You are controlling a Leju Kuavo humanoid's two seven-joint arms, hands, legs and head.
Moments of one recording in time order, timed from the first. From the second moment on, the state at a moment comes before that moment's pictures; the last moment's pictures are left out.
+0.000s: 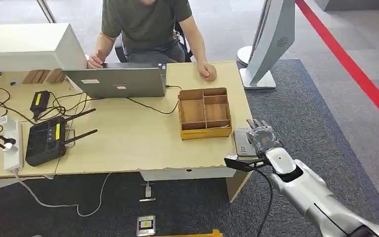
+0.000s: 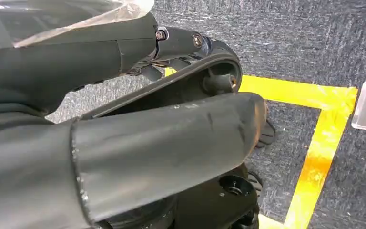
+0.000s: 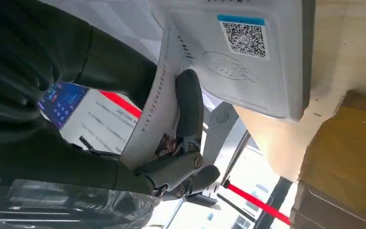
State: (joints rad) left arm -0.12 0.09 -1.11 -0.21 1.27 0.14 -0.19; right arm -0.55 -0.42 0.72 -0.89 1.19 -0.13 0.26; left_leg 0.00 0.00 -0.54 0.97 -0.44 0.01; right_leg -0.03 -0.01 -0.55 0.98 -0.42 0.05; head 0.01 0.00
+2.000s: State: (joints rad) left arm -0.13 0.09 -1.16 -0.21 1.24 0.13 -0.18; right arm -0.91 -0.26 0.87 -1.09 1.34 0.04 0.23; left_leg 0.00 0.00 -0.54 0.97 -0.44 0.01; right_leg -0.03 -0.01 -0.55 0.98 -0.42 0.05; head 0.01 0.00
